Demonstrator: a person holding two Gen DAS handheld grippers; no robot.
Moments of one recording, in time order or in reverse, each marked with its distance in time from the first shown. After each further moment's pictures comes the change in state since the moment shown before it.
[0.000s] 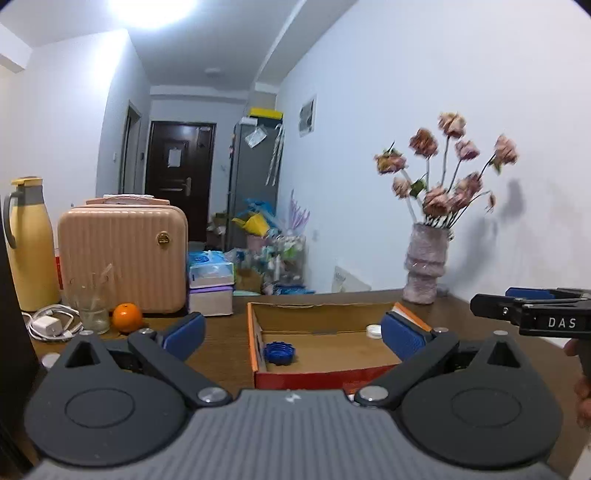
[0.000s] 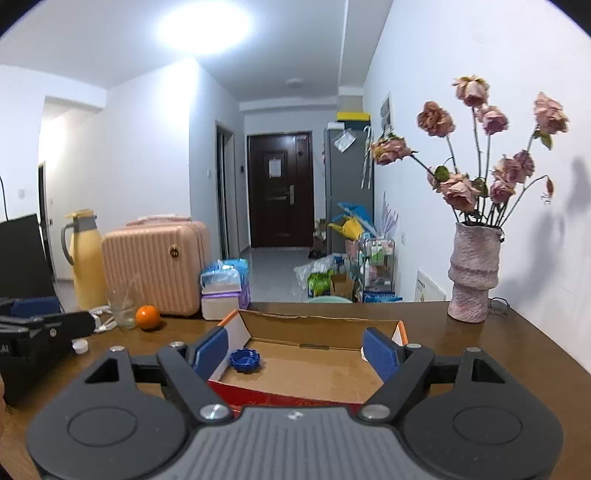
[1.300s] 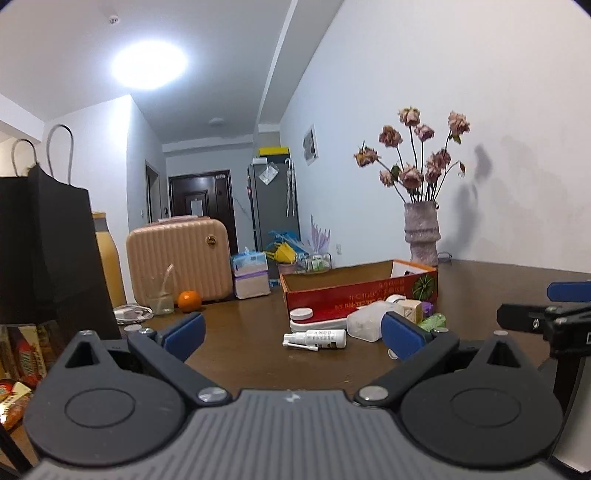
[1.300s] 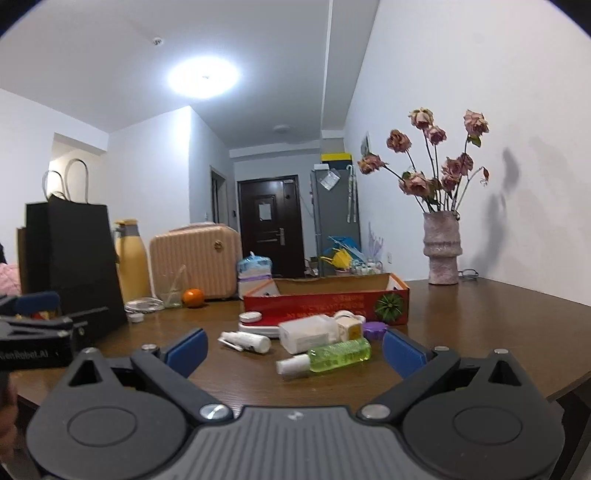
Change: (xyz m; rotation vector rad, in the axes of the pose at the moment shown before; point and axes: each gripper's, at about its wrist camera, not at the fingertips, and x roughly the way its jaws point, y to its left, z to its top) left arm -0.177 -0.038 -0.145 0.195 -0.104 0.125; right arm -0.189 0.078 -0.185 0.041 -0.123 -0.043
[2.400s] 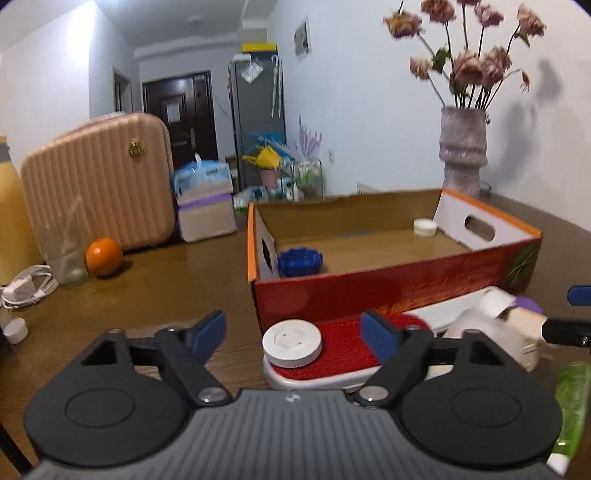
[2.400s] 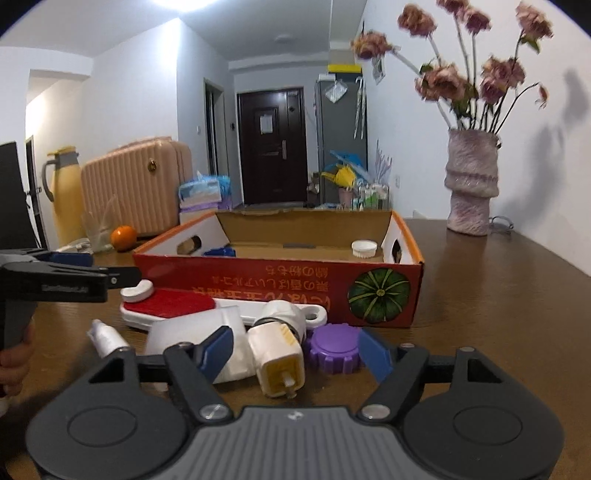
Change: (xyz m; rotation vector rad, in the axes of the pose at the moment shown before) left arm 0.334 -0.002 0.009 -0.021 0.343 -0.061; right arm 0.272 -0.096 0.033 -0.042 0.324 0.040
